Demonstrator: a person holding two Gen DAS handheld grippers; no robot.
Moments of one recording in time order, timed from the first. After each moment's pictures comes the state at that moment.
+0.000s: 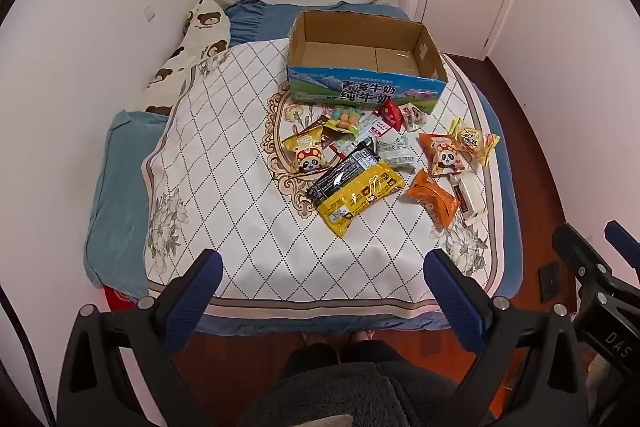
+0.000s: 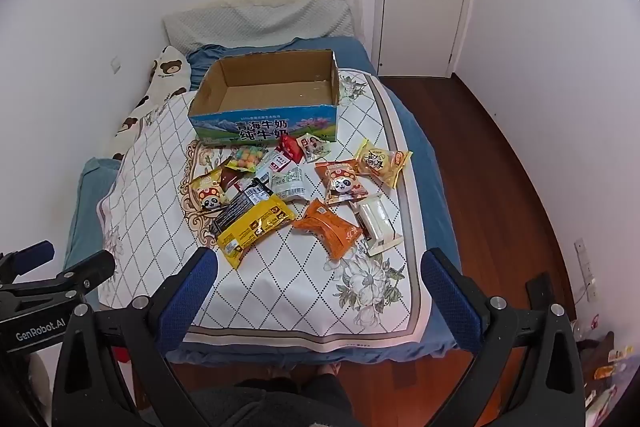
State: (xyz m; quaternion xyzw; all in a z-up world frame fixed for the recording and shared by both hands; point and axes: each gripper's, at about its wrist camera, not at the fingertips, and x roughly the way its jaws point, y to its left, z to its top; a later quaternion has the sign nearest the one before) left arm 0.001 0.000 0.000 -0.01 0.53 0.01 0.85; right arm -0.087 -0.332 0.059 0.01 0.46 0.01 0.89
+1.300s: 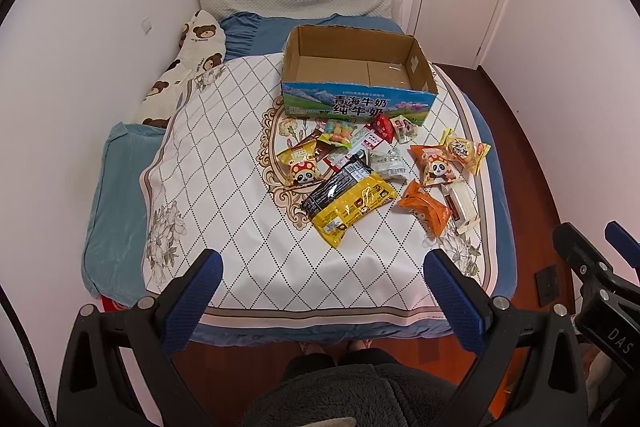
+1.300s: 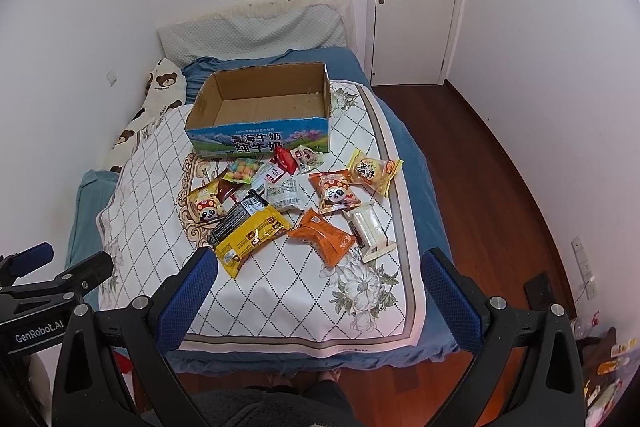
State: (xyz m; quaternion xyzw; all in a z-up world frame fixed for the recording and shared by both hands) left arm 0.000 -0.008 0.013 -0.01 0.50 0.00 0.86; right arm -0.092 -0.340 0.069 0.02 0.45 0.00 0.89
